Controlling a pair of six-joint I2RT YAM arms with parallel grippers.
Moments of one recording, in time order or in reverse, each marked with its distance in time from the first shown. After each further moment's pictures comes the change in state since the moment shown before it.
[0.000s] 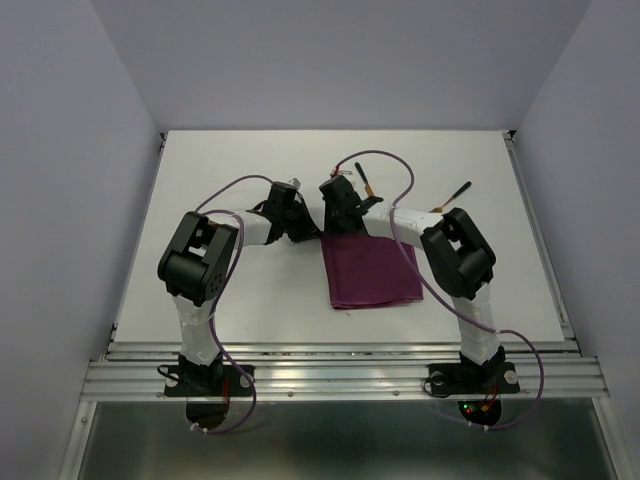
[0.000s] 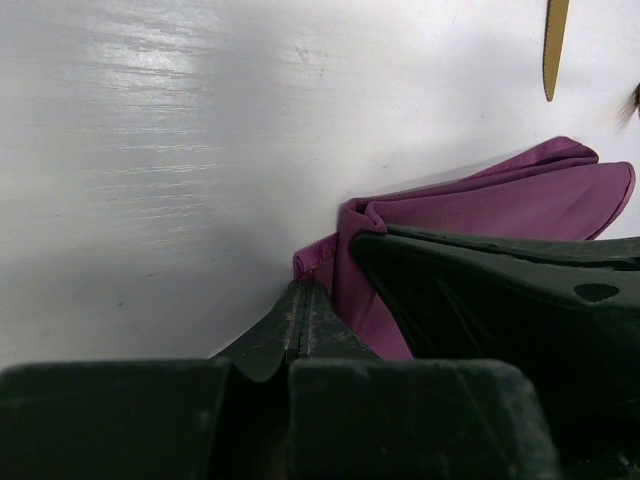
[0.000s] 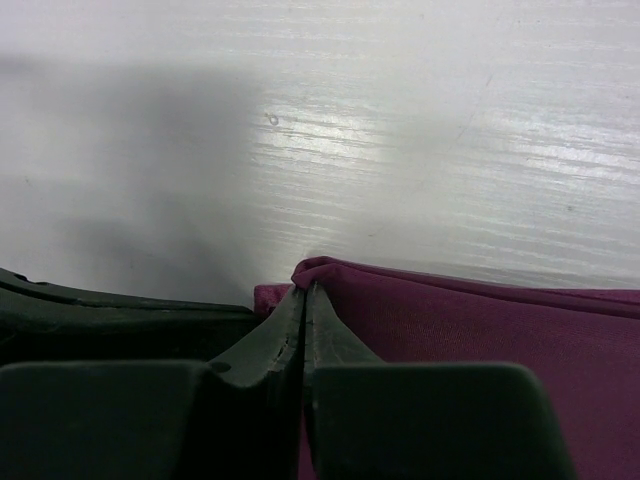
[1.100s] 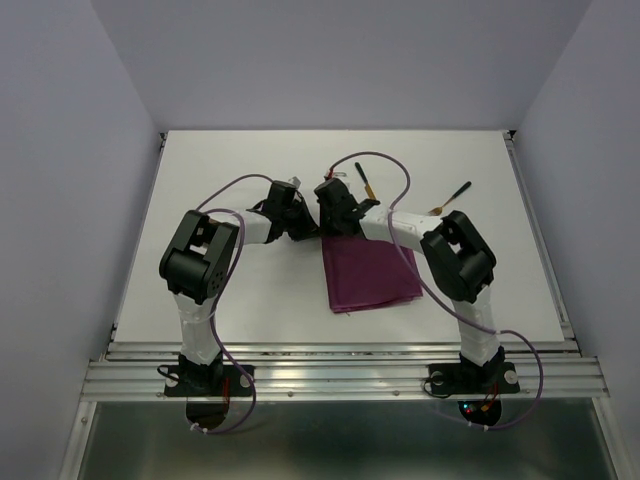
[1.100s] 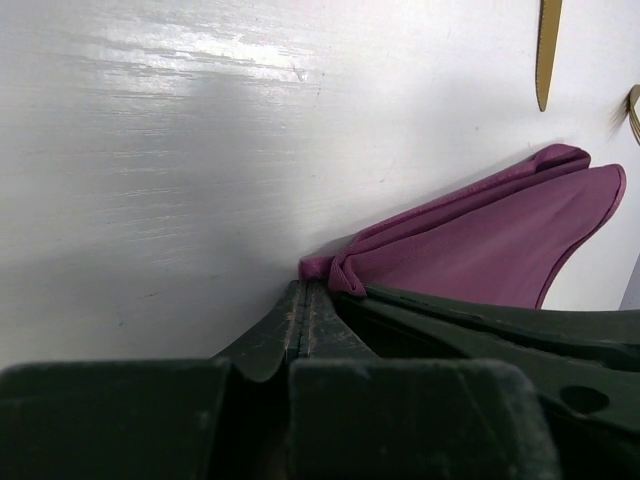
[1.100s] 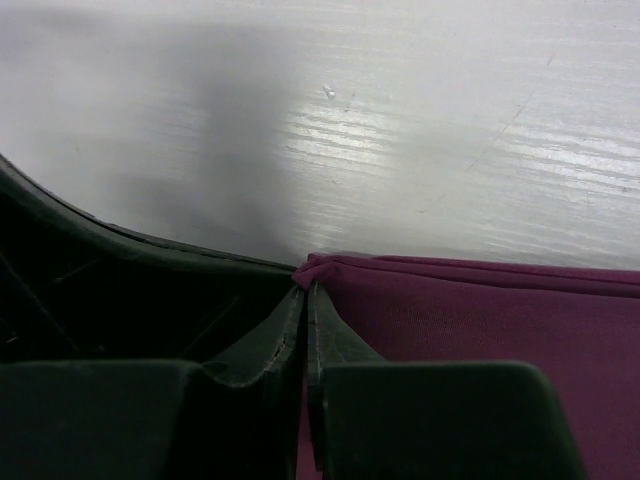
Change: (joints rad) left arm 0.011 0.018 0.012 0.018 0.016 -0.001; right arm 0.037 -0.024 -0.008 0.009 -0.008 0.006
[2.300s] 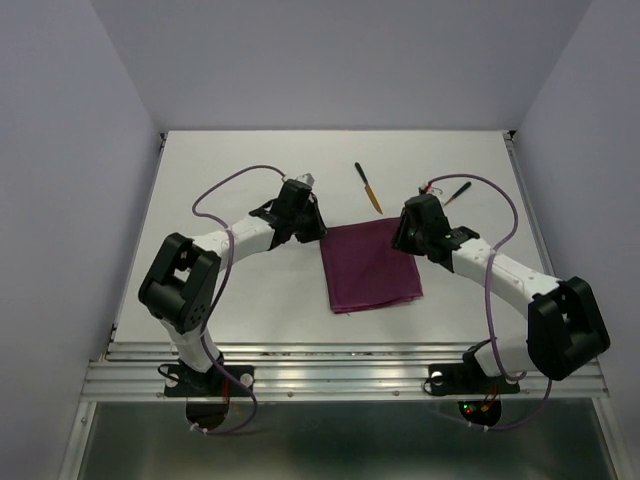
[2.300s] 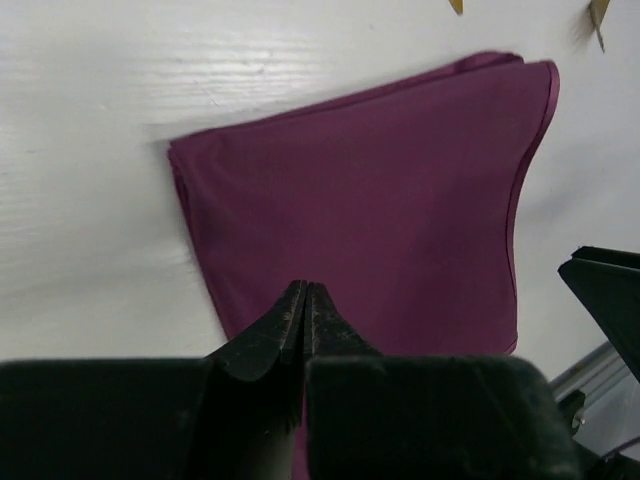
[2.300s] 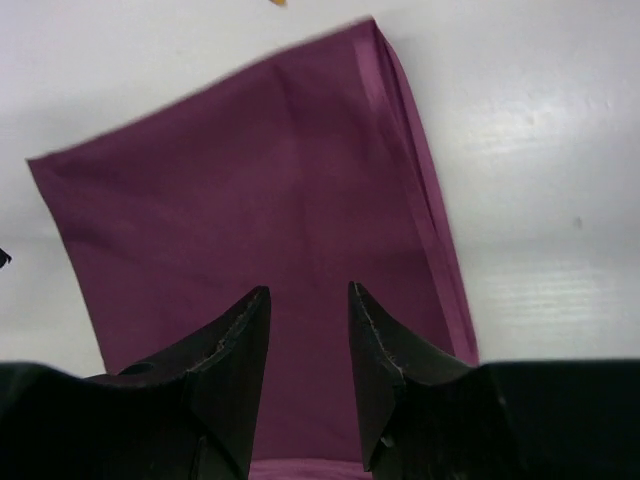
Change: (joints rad) left arm -0.126 -0.236 0.000 -0.212 -0.162 0.046; right arm -0.253 -0.681 -0.608 -0.028 0.010 0.051
